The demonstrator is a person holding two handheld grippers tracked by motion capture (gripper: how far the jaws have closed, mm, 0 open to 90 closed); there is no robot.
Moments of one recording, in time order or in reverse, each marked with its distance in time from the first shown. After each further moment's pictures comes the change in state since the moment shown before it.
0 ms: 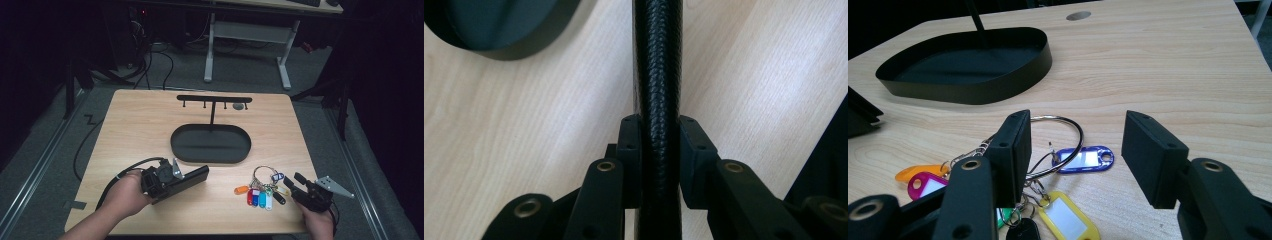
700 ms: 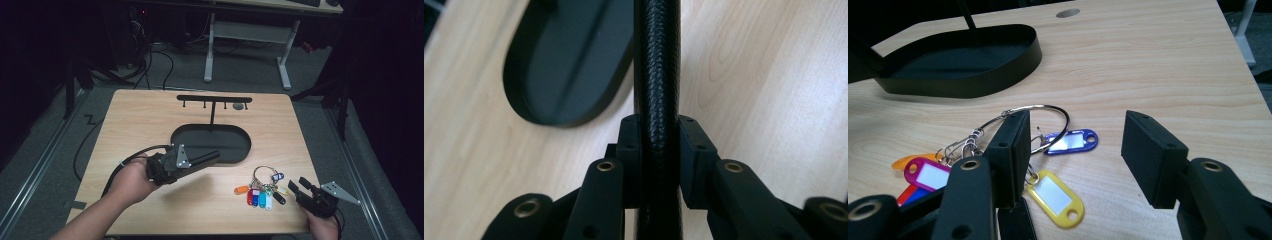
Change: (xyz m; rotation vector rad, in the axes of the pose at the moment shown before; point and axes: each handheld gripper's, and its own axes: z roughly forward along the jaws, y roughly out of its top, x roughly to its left) left arm 0.007 0.029 -0.022 -0.154 0.113 0.113; right arm -0.006 -0.010 -0.015 -0.005 -0.024 0.019
